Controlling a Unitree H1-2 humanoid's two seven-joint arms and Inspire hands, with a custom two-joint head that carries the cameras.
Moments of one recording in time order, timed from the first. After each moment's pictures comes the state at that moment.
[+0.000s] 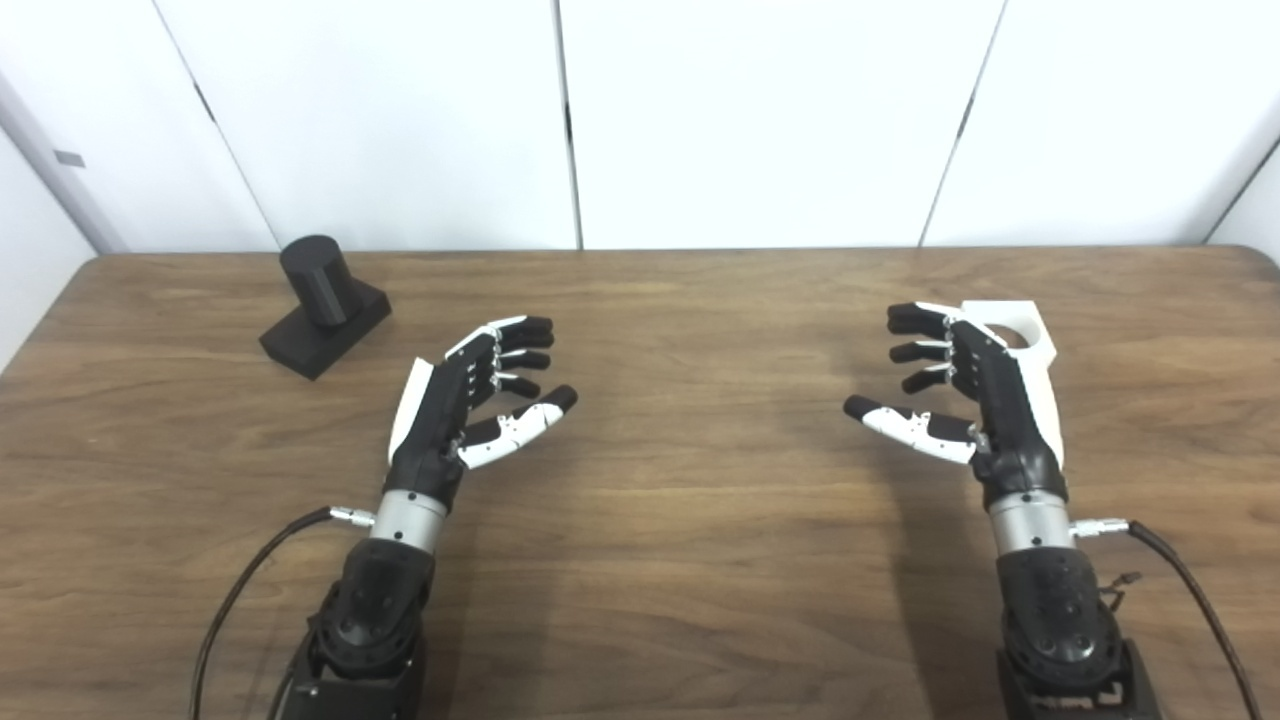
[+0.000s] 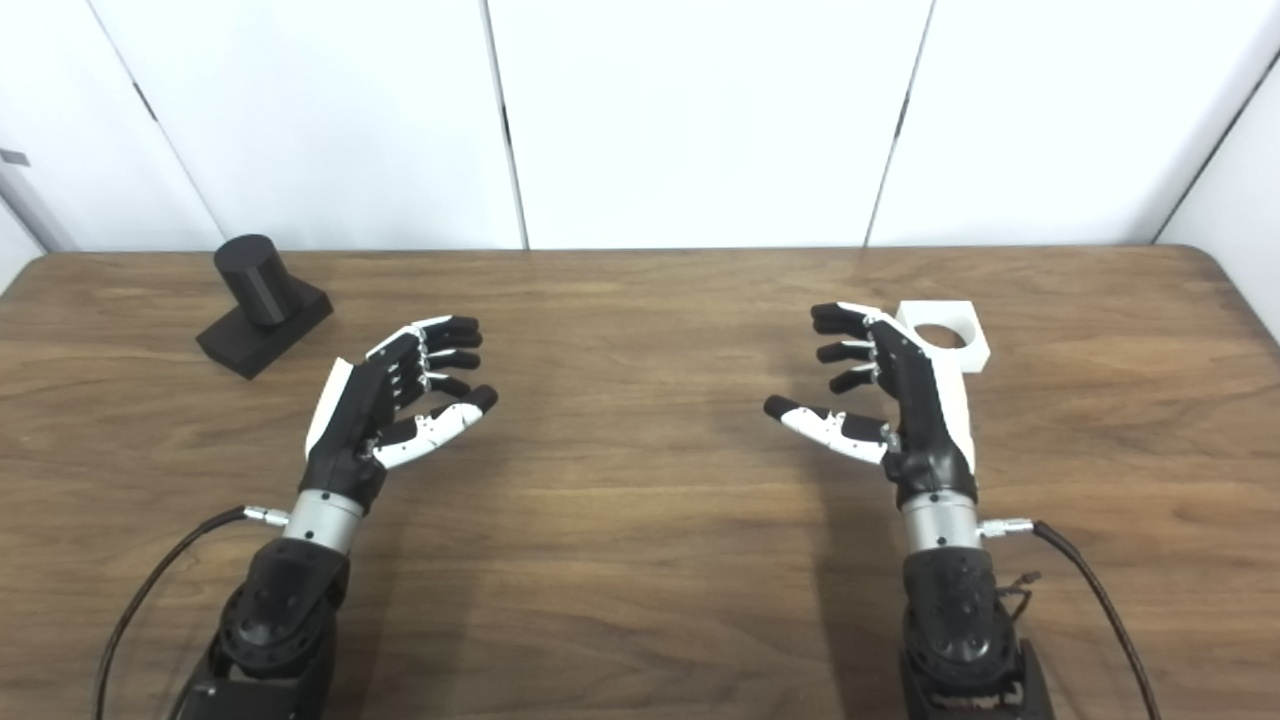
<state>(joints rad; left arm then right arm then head) -0.13 0.09 -0.02 0.02 0.13 -0.09 -0.08 -0.06 -0.11 -0.02 -0.18 -0.33 0.07 -0.12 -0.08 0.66</state>
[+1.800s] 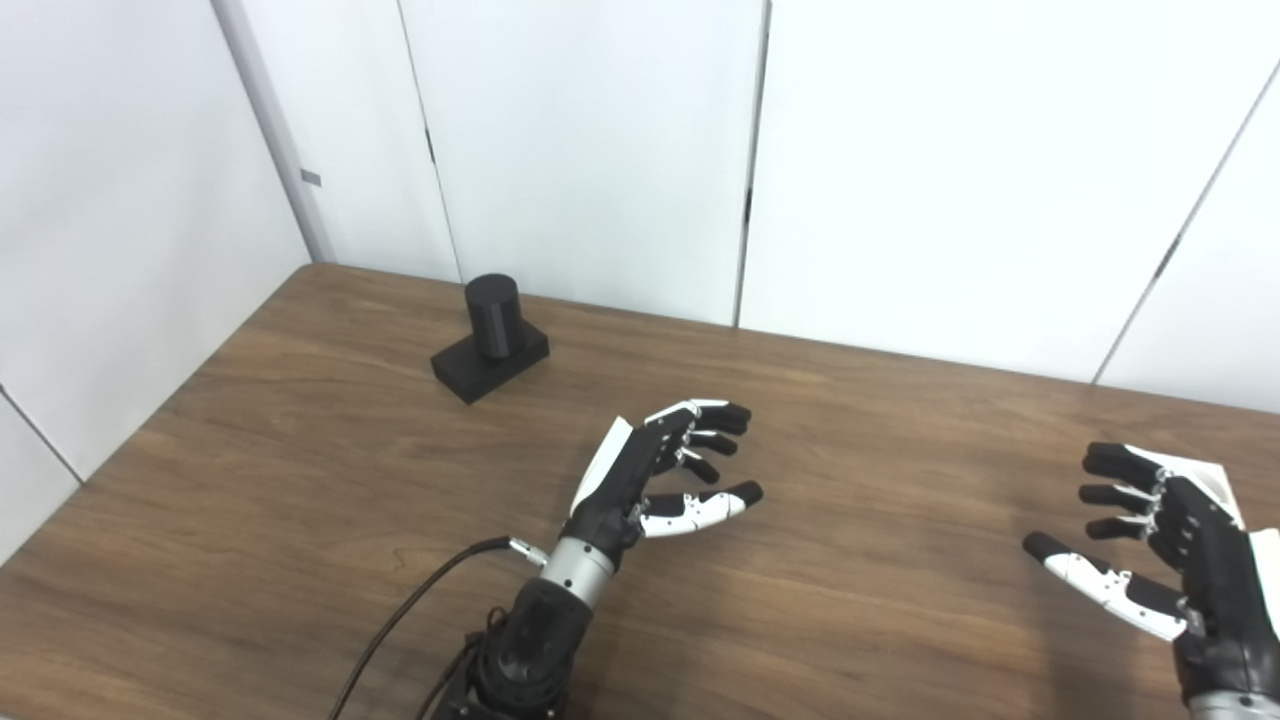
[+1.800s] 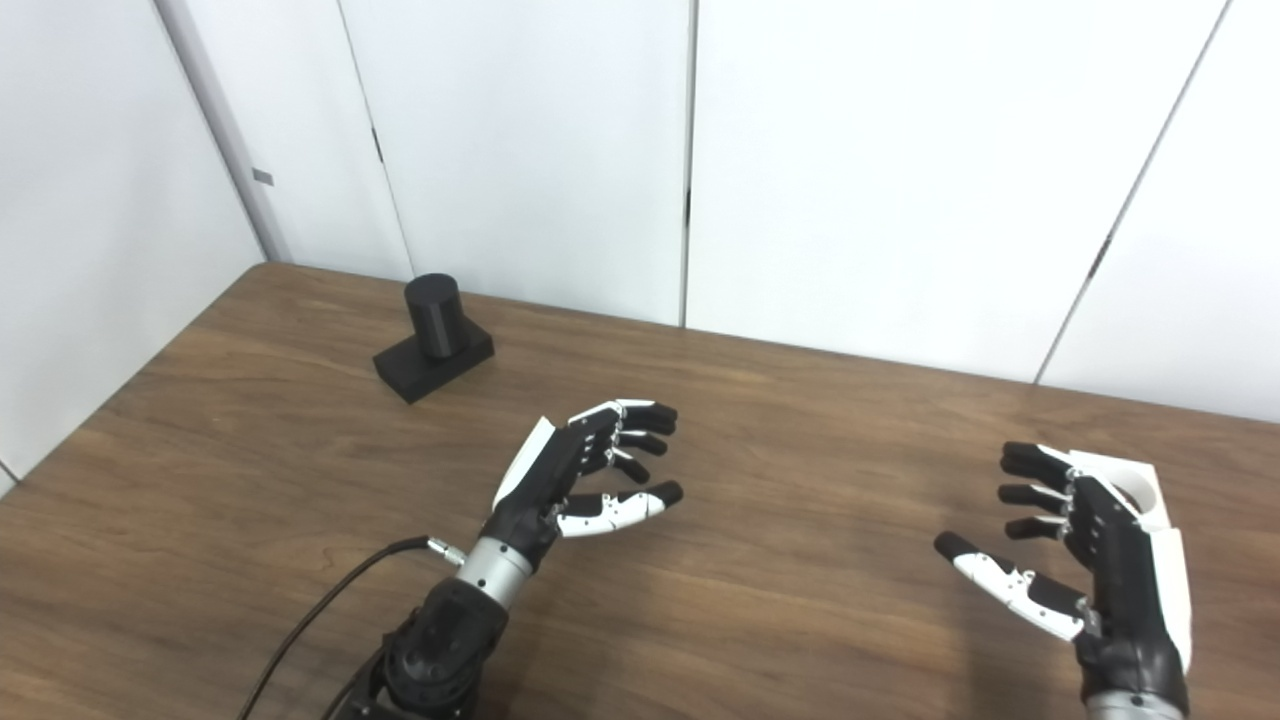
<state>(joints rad) -0.12 0.04 -0.10 0.03 0.19 -0.10 -0.05 -0.02 -0.14 -0.06 -0.28 -0.24 0.11 -0.07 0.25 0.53</state>
